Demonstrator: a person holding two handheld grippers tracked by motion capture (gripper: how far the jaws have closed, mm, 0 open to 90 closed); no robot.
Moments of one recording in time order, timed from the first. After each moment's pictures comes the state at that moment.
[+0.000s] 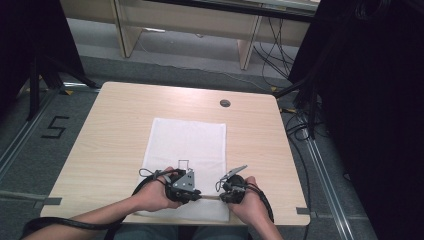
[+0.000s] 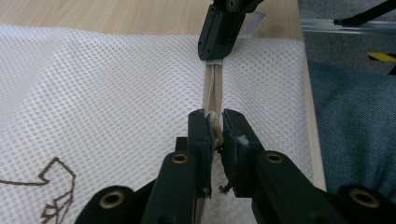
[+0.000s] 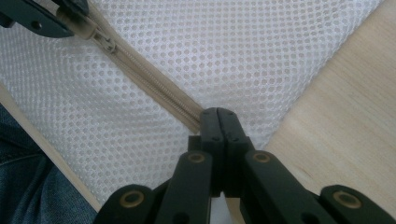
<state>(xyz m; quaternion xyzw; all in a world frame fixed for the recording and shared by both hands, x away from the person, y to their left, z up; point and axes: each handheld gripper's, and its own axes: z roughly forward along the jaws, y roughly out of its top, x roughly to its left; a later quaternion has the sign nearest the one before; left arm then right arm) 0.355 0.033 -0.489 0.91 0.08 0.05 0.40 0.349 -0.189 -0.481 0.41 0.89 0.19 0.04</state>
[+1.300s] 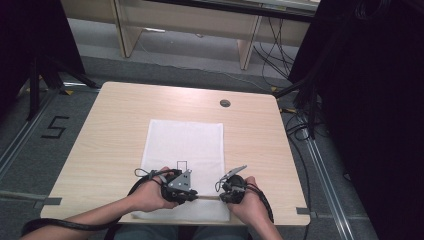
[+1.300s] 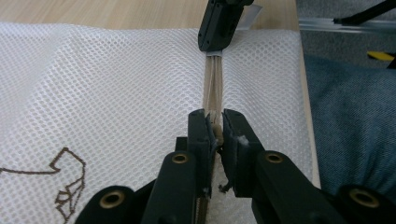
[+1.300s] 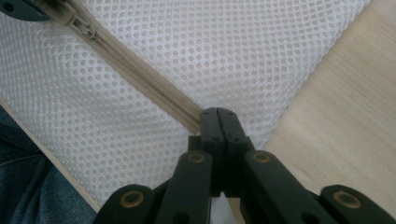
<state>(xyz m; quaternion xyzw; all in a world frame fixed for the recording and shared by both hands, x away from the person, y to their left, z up) 0.353 0.044 -0.487 0.91 0.08 0.04 0.40 0.350 -0.188 -0.482 0.40 0.89 0.20 0.05</state>
